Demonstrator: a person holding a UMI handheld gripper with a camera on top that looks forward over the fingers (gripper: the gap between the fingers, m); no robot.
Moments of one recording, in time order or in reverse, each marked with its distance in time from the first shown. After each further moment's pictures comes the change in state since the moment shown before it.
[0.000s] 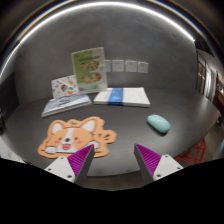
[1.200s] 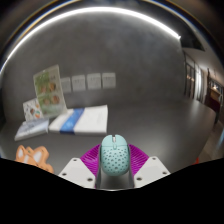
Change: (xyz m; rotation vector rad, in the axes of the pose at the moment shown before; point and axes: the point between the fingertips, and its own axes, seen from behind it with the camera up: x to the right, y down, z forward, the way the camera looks) arm 0.213 -0.097 0.084 0.148 0.102 0.073
